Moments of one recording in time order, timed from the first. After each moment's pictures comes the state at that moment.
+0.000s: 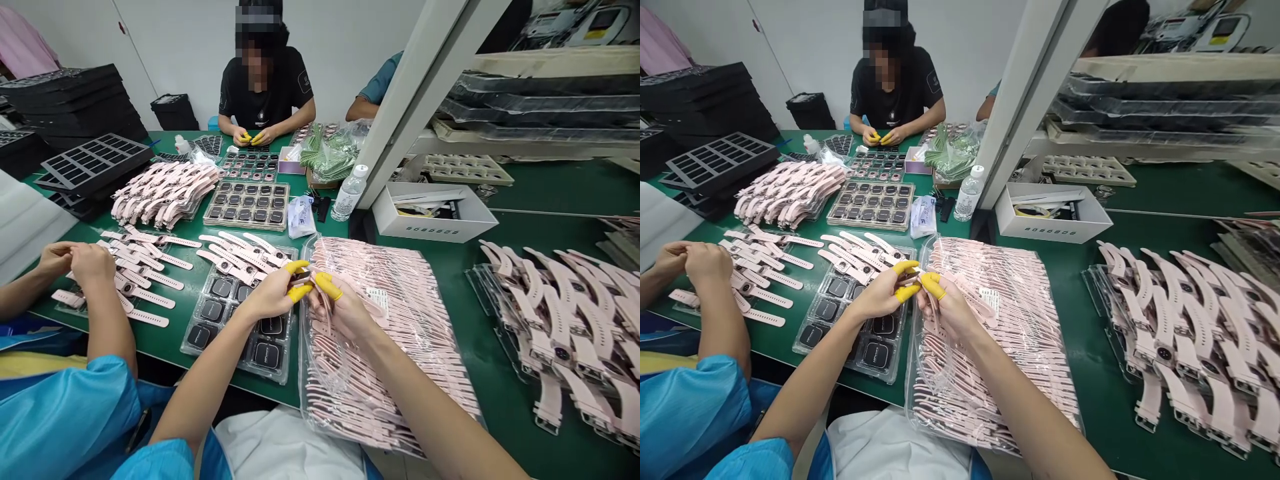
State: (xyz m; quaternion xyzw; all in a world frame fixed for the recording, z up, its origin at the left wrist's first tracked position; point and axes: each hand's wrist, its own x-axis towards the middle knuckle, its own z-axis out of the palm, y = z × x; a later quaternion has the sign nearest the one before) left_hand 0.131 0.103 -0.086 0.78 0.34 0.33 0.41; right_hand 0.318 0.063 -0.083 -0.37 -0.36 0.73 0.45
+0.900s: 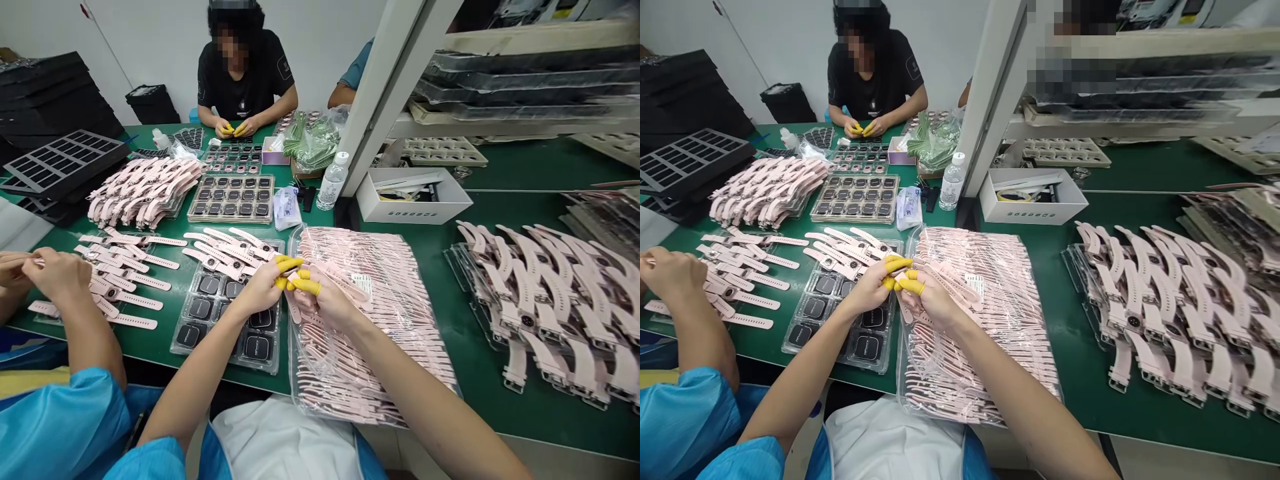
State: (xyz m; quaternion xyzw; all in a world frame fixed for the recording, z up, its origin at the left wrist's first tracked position) left_hand 0.135 0.110 -0.098 0.82 0.27 0.37 0.34; right_hand 0.316 0.063 -0.077 -0.35 -0.38 0.76 0.41
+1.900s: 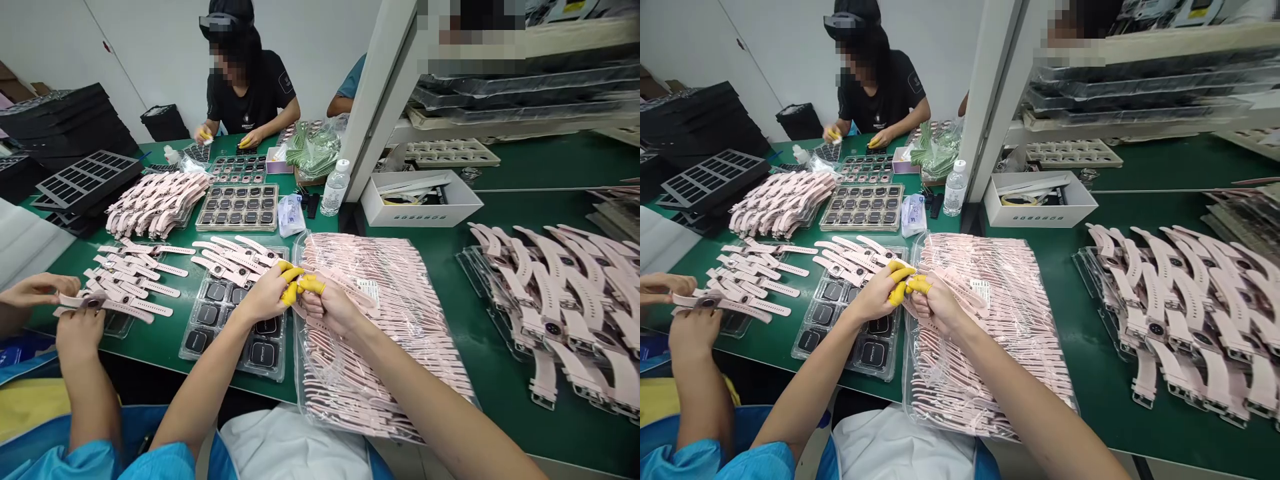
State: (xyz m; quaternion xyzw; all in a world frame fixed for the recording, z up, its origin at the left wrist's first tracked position) left_hand 0.133 0.105 -0.090 0.89 0.30 0.28 0.22; right_hand 0.316 0.066 -0.081 -0.38 -0.29 0.77 0.42
